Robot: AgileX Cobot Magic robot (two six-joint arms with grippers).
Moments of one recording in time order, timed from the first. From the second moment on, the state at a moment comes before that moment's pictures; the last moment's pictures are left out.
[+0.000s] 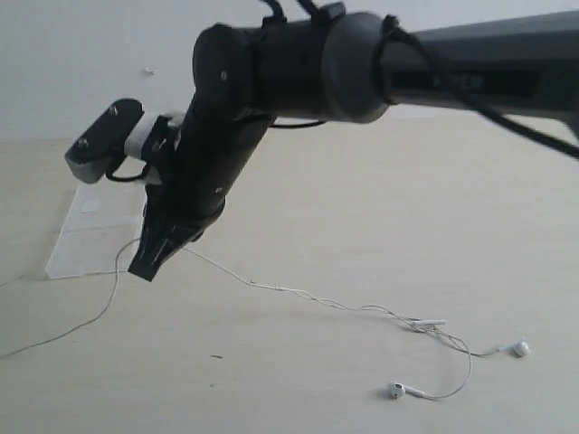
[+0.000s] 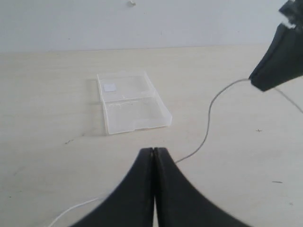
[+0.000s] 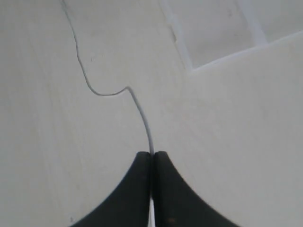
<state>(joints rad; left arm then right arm) 0.06 0.01 0.00 -0.34 0.37 0.26 0.82 2.08 -1.71 0.26 0.83 -0.62</state>
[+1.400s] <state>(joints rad) 0.06 0.01 0.00 -0.34 0.37 0.26 0.82 1.55 -2.07 0.36 0.92 -0.50</state>
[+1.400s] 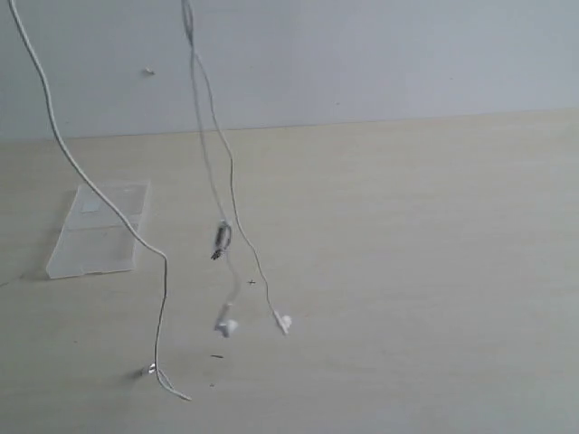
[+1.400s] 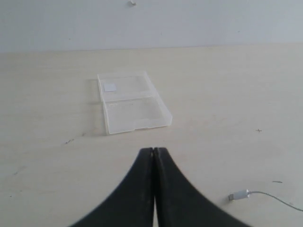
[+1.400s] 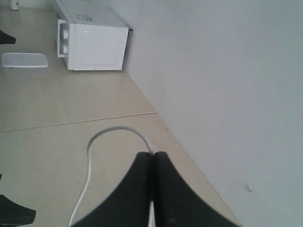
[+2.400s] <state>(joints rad) 0.06 0.01 0.00 -0.28 0.37 0.26 0.82 1.49 -2.07 0.44 0.74 -0.45</state>
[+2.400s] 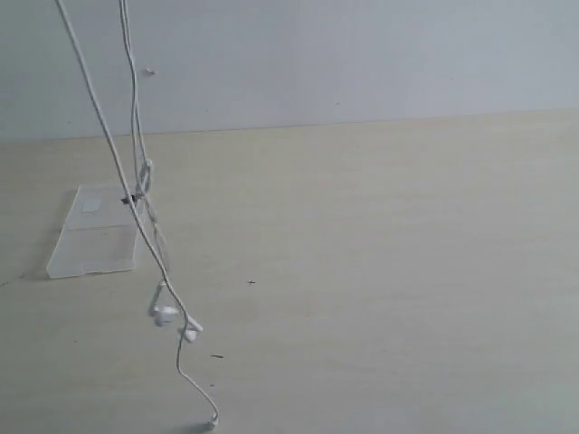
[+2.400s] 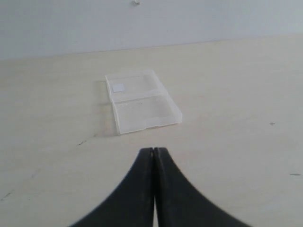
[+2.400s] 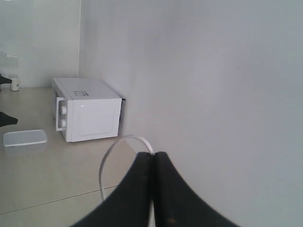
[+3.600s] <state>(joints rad) 0.06 0.01 -0.04 -0.41 -0.20 -0.38 0.82 1.40 -2.07 0.52 0.57 -0.45</state>
